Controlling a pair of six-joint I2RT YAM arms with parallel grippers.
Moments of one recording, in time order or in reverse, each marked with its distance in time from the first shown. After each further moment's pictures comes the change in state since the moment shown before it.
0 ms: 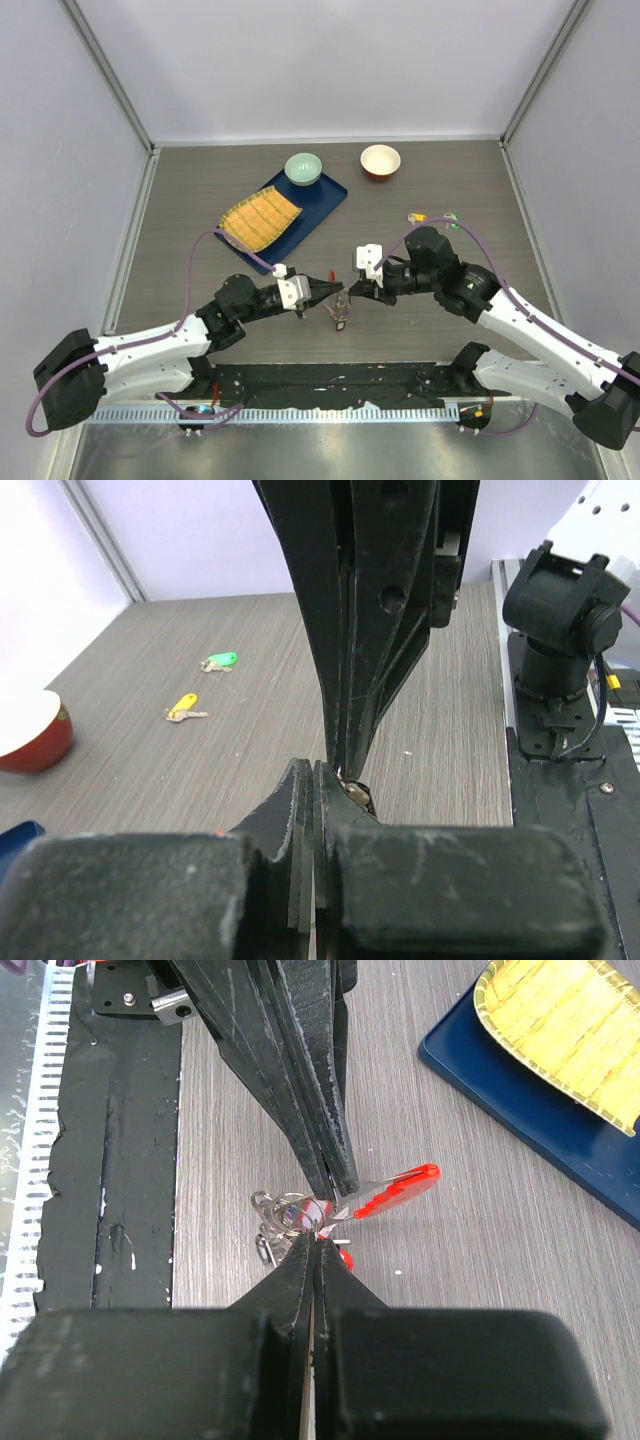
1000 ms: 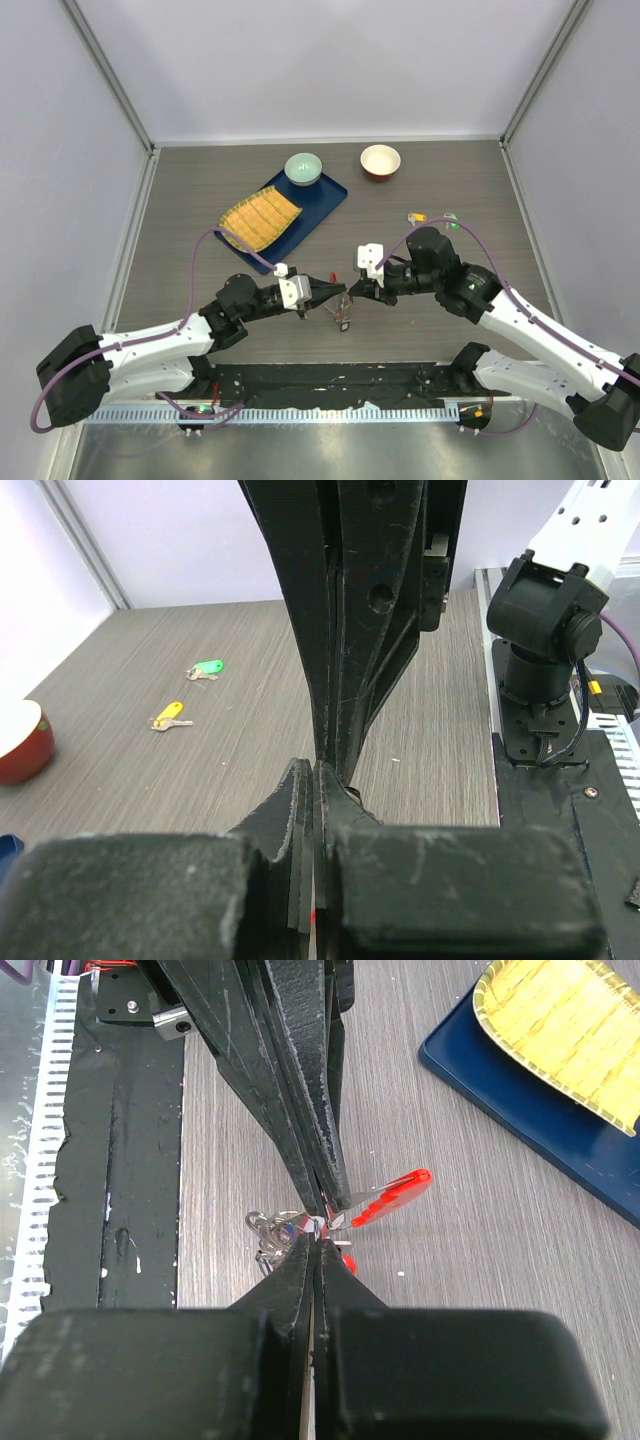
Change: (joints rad) left arm 0.000 0.035 0.000 0.060 0.034 -0.027; right arm 0.000 -0.009 0.000 0.001 0.000 0.018
